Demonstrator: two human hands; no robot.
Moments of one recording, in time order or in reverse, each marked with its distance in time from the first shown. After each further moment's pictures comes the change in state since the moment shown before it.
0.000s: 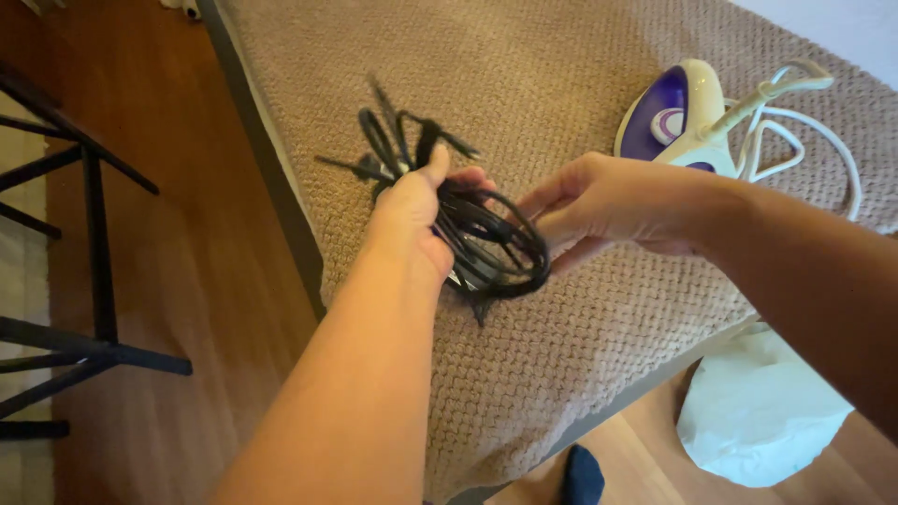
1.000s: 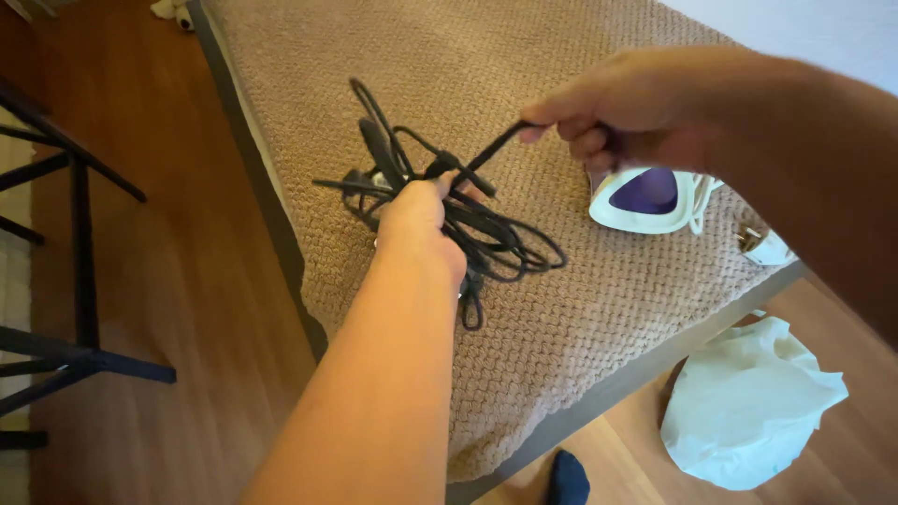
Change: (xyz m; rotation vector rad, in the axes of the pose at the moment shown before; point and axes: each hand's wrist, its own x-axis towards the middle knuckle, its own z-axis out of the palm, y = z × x) left_hand -0.007 -0.031 0.023 -0.003 0.153 0.131; right_hand -0.026 -0.063 -0.040 -0.293 0.498 0.149
